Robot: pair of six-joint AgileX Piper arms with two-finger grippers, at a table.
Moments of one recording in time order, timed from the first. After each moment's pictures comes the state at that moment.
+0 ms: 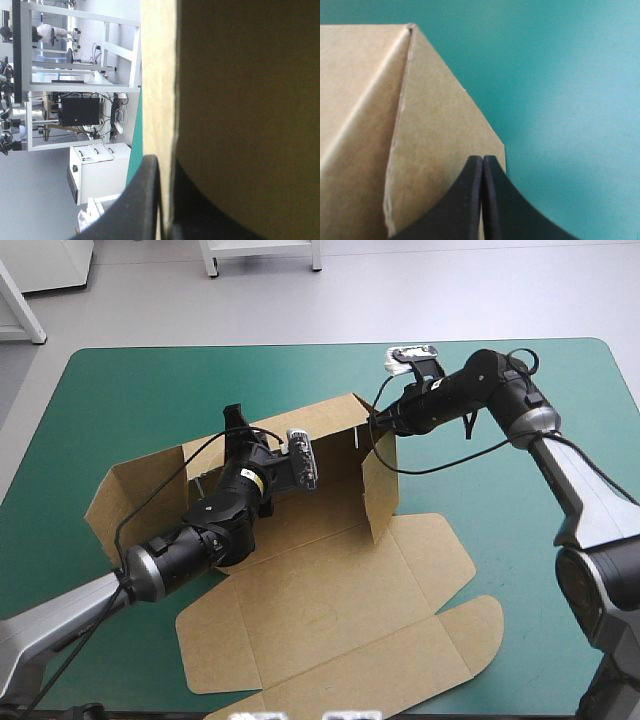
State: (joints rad) left arm -0.81 1.45 -1.06 1.17 0.68 -0.13; right arm 0.27 1.83 -1.70 0.53 0.96 -0.36
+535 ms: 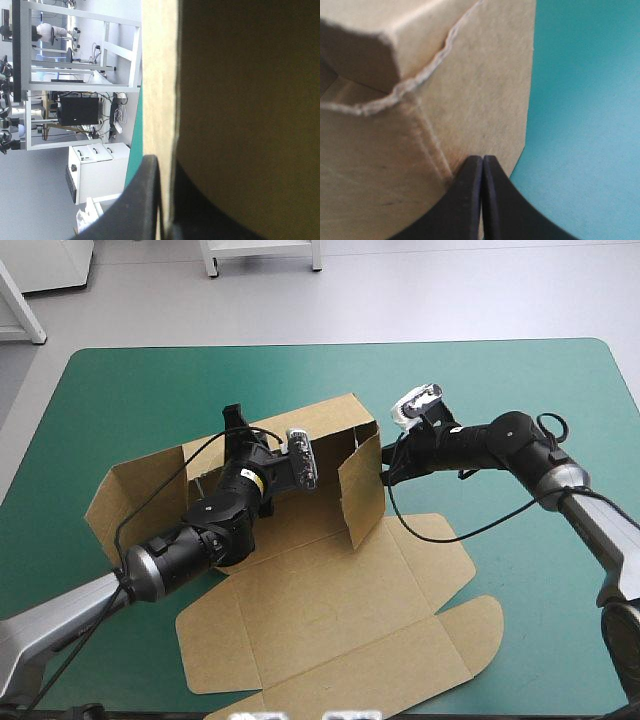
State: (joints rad) left arm -0.81 1.45 -1.06 1.17 0.68 -0.14; right arm 0.26 1.62 -1.23 0.92 0.69 -1.06
